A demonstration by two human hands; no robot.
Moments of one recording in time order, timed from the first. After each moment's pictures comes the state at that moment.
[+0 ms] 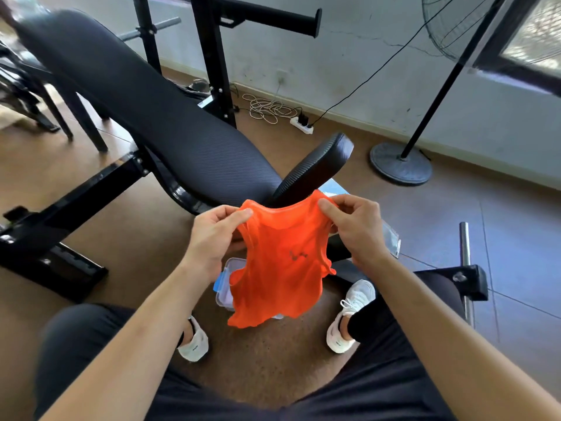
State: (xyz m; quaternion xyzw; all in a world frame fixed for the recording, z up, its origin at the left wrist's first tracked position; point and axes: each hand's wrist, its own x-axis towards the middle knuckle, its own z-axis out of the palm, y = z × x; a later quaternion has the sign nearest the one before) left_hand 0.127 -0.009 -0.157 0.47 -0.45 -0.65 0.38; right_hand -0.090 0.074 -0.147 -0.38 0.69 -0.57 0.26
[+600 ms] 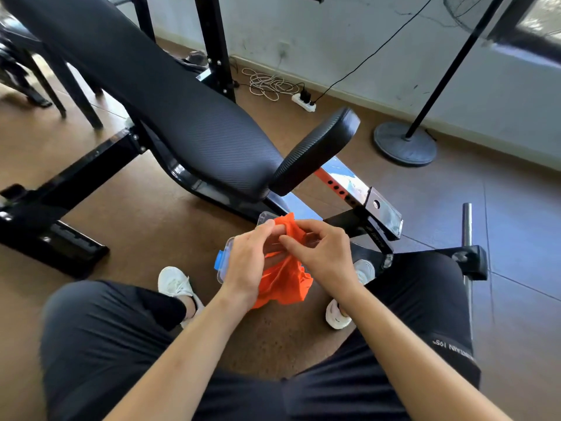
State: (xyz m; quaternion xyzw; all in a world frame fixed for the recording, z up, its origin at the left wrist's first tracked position) left_hand 0.106 0.069 -0.176 0.43 -0.42 -0.72 0.35; right_hand -0.026 0.115 -0.195 -0.48 0.70 -0.47 0.24
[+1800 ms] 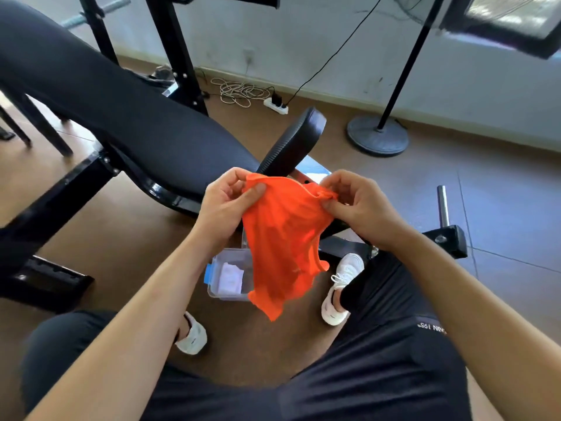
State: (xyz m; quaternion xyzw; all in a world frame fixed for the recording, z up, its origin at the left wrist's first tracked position) left_hand 0.086 -0.016 -0.160 0.27 -0.63 -0.63 0.36; right_hand -0.123 0.119 -0.133 -0.51 0.63 -0.49 0.32
